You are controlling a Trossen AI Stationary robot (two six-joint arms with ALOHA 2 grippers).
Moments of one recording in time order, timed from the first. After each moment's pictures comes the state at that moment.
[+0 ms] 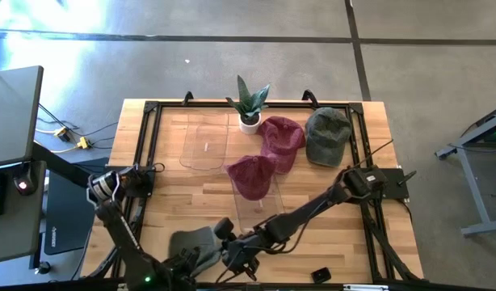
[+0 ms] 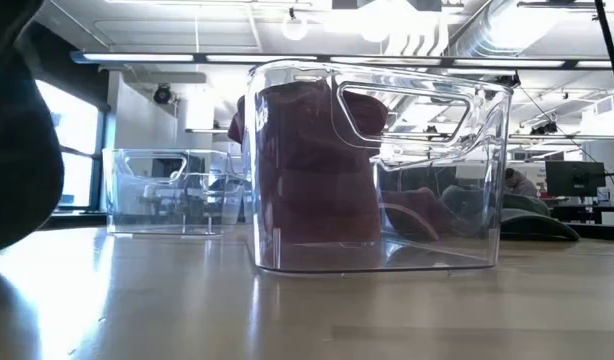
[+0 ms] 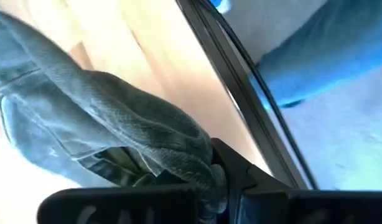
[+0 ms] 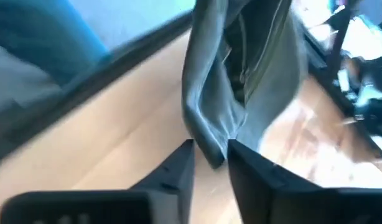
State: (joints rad) left arm -1.03 1.97 1.68 -1.07 -0.27 -0.47; right arm 0.50 2.27 1.95 -0.40 0.17 -0.41
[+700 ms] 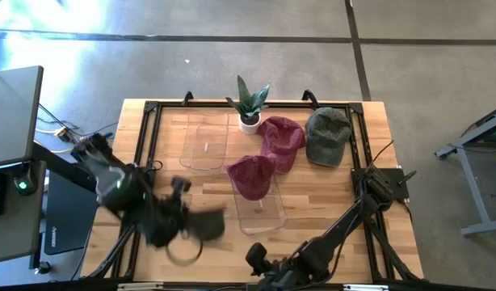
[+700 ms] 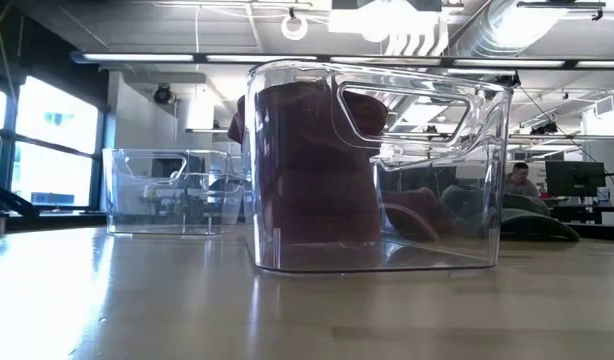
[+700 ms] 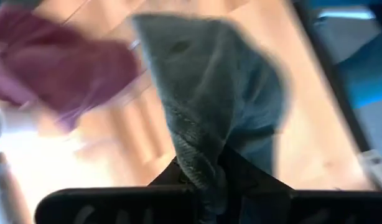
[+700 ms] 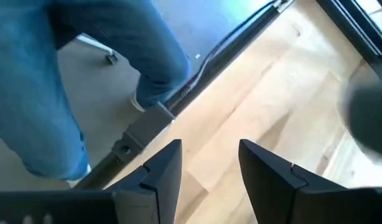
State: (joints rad) left arm -0.74 1.57 1.88 -1.54 -0.33 -0.28; right arm 0.73 2.15 1.95 -0.70 0.26 -0.19
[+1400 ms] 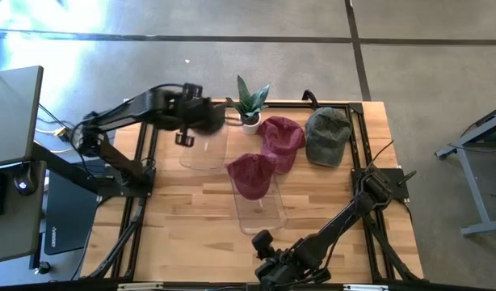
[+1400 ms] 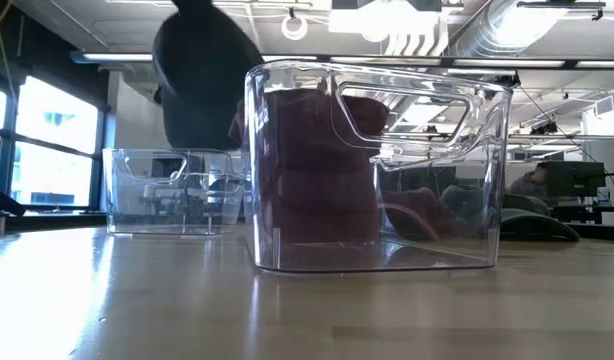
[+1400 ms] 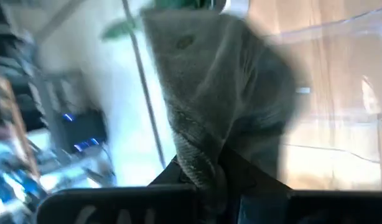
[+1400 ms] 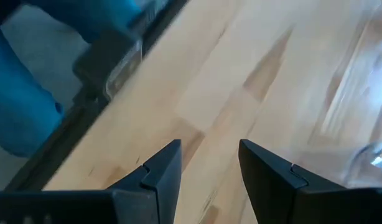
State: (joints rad) left arm 0.12 1.50 1.88 -1.57 -0.62 0.47; right arm 0.70 2.15 1.84 -0.79 0.33 0.00
